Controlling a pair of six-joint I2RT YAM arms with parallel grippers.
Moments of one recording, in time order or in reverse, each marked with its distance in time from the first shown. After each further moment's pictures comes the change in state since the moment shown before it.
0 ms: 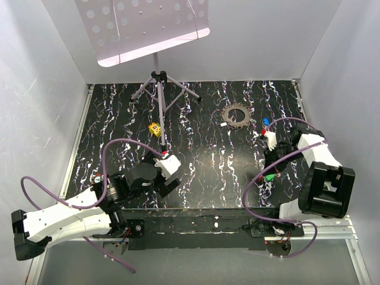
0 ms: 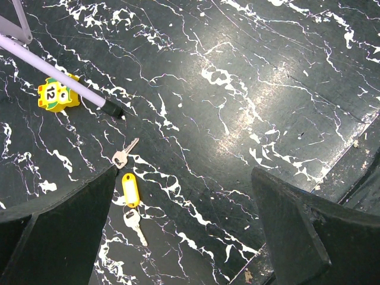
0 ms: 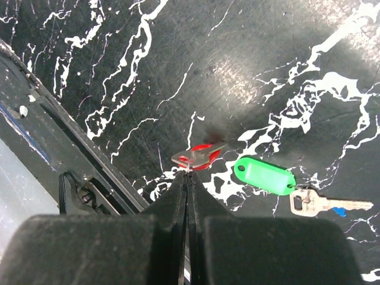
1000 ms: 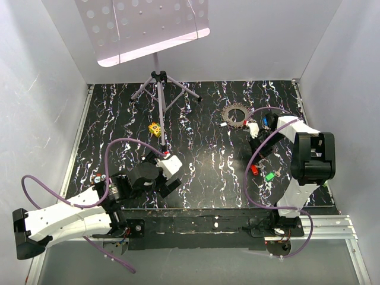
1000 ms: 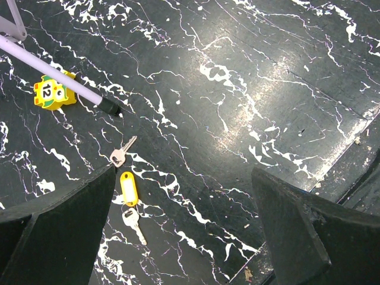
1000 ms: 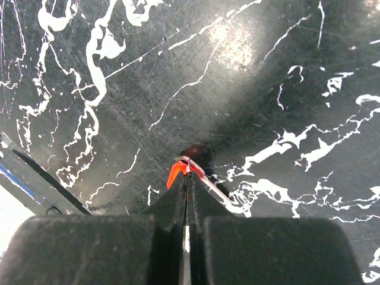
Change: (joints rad) left arm 0.000 0.020 0.000 -0.002 0.004 0.000; right arm 0.230 0.368 0.248 0.135 0.146 0.257
